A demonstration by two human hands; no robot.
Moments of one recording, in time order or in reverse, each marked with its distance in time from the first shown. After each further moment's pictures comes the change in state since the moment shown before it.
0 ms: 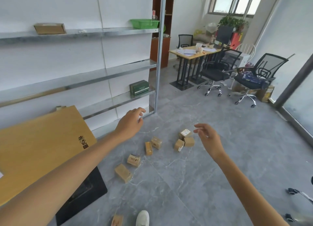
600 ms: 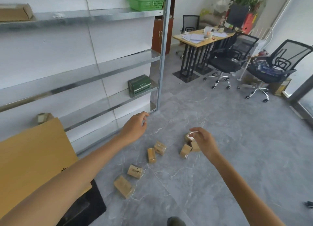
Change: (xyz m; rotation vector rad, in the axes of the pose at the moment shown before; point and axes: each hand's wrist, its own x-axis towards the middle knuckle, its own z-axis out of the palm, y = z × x) left_hand 0.234 -0.134 0.069 -0.099 -0.174 -0.119; right_hand 0.253 0.031 0.123 -0.034 -0.093 0.180
